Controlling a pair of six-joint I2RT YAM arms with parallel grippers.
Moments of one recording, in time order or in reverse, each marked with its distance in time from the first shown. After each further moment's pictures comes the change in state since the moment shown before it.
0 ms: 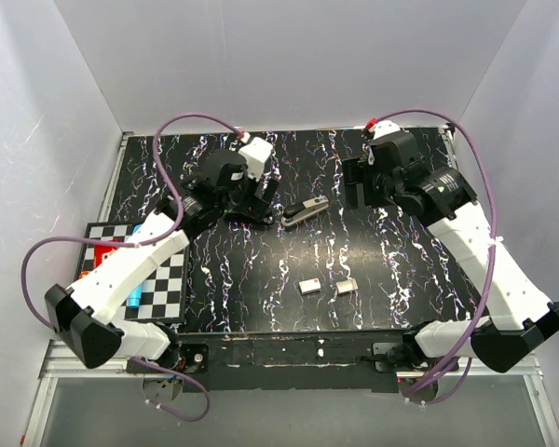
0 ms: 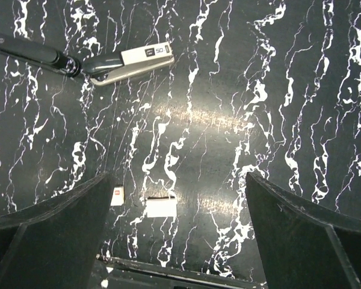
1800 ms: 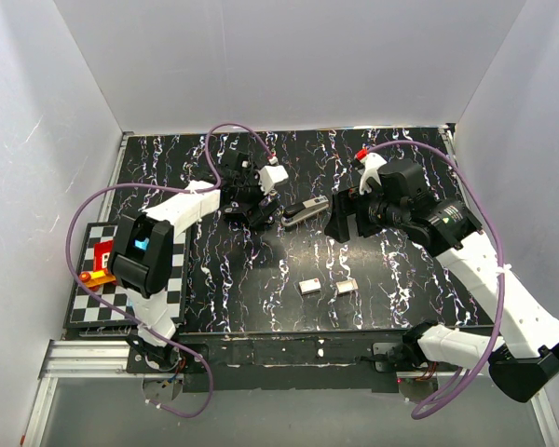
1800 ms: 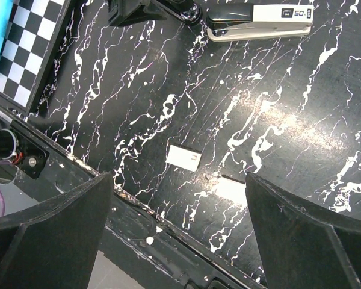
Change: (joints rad) left arm 0.261 0.534 -0.036 0.237 0.590 0.608; right arm 0.017 -0.201 -0.303 0.176 -0.443 0.001
